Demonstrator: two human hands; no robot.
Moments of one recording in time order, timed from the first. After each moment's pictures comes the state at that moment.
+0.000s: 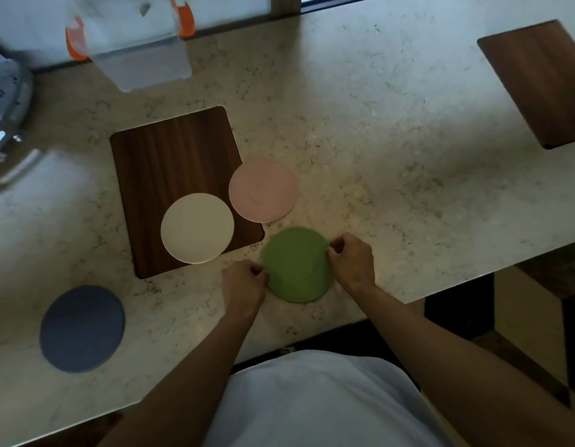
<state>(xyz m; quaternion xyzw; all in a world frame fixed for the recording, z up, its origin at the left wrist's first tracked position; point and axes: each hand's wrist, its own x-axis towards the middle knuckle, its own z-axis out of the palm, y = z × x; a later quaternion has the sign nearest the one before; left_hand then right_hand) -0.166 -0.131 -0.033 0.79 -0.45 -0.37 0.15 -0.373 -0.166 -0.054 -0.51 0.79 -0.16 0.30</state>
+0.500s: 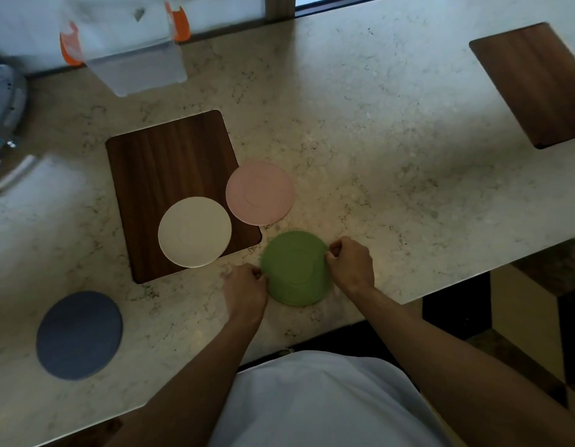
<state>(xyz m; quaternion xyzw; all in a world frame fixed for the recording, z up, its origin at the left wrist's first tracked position) -0.174 -0.127 -0.038 0.81 -0.45 -0.35 0.14 -0.373 -0.162 -0.050 -0.51 0.80 -0.12 0.29</state>
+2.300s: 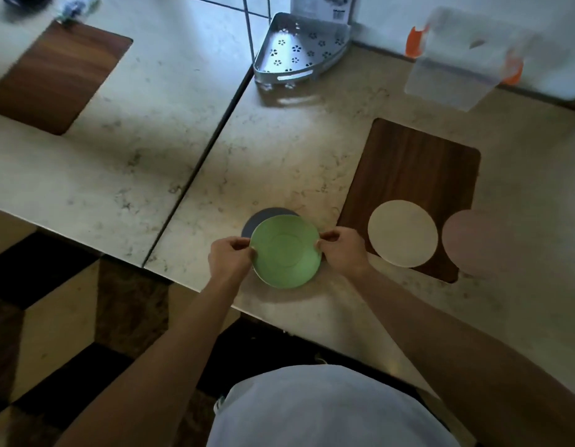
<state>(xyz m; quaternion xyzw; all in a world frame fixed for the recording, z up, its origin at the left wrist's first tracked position) 0.160 0.027 -0.026 0.85 -0.03 -0.34 0.40 -0.002 -0.131 -0.037 -0.69 0.56 -0.04 0.47</state>
